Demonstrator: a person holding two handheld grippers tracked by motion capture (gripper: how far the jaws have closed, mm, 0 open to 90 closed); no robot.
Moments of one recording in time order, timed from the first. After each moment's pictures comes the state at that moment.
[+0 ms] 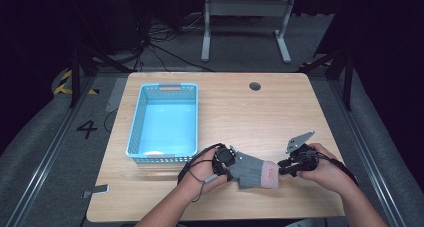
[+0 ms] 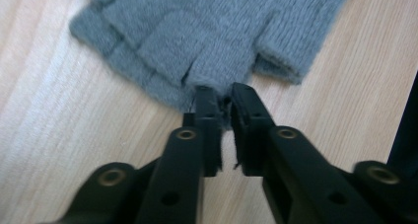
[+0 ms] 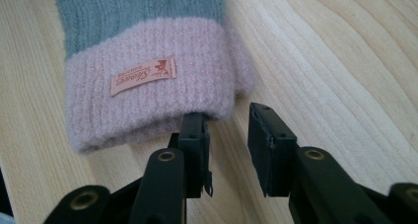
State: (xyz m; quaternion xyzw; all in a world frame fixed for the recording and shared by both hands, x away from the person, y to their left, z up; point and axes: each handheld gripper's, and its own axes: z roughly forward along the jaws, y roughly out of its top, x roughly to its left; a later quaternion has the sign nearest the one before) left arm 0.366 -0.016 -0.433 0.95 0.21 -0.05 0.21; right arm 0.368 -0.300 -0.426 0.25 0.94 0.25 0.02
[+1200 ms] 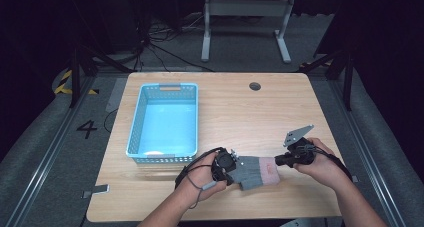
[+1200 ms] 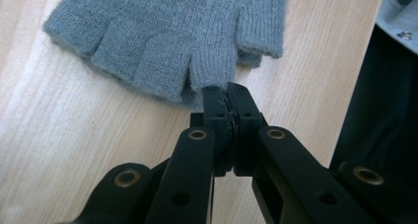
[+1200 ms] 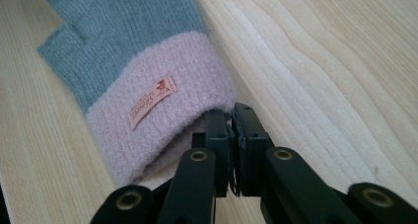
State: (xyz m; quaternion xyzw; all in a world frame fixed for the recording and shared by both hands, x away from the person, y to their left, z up) left arm 0.344 -0.013 -0.414 0.96 0.20 -0.05 0.21; right arm 0.378 -0.290 -0.410 0.25 0.93 0.27 0.04
